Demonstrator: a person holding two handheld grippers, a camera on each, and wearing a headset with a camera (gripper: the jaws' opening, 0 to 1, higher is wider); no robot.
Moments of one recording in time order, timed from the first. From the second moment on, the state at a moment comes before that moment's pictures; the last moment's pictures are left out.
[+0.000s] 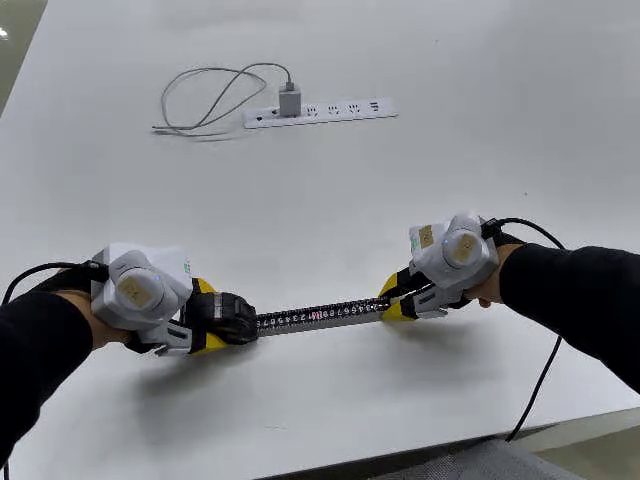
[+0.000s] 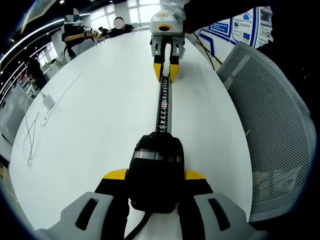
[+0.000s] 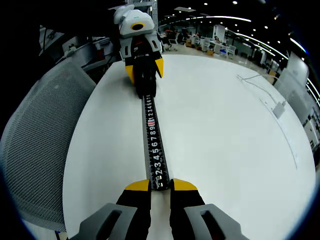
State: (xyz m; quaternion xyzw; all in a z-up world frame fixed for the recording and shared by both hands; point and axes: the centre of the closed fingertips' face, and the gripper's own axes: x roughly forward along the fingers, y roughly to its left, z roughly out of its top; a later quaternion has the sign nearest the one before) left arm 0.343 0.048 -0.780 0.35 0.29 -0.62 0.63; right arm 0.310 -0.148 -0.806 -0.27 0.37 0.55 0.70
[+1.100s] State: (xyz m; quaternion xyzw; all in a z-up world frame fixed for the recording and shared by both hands) left arm 0.344 0.048 -0.781 0.35 0.29 -0.63 0.63; right arm 0.307 -0.165 -0.805 -0.26 0.39 0.54 0.70
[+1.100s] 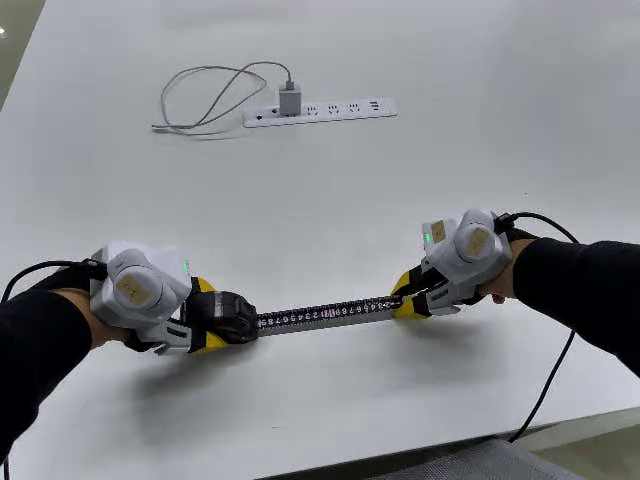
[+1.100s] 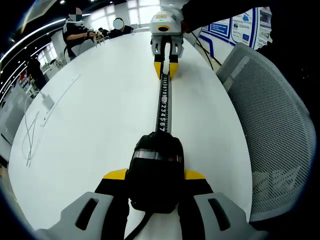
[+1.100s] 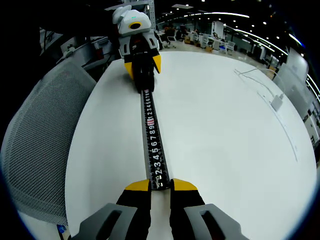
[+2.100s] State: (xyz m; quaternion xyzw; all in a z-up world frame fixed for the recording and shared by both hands) left arm 0.342 0.048 -0.780 0.35 0.29 -0.62 0.63; right arm 0.300 -0.176 -0.803 -0.27 0.39 0.54 0.70
